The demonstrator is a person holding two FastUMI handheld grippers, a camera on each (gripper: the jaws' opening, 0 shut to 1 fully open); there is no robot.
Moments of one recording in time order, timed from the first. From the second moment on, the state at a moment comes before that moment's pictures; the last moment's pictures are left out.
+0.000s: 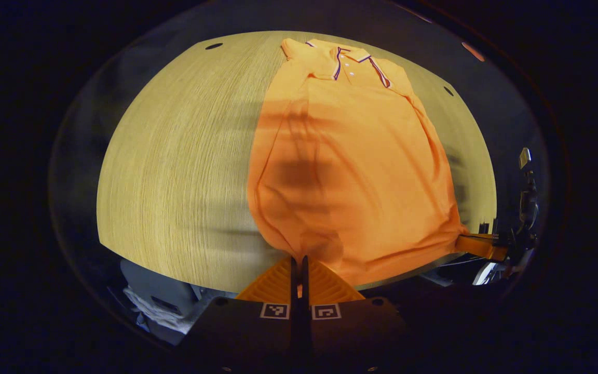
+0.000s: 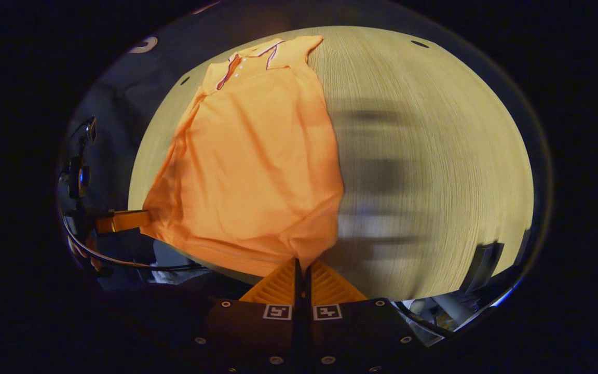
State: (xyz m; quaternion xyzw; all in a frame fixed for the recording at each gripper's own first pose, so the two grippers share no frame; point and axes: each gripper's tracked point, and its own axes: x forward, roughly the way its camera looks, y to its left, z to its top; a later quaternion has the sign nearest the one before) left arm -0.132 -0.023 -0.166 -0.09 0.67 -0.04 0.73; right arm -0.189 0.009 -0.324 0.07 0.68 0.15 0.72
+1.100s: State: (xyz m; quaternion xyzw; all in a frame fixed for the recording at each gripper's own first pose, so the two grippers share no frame) left arm 0.032 0.035 -0.136 -0.08 0.61 -0.15 0.77; right arm -0.063 0.017 -0.270 0.10 0.62 0.04 0.78
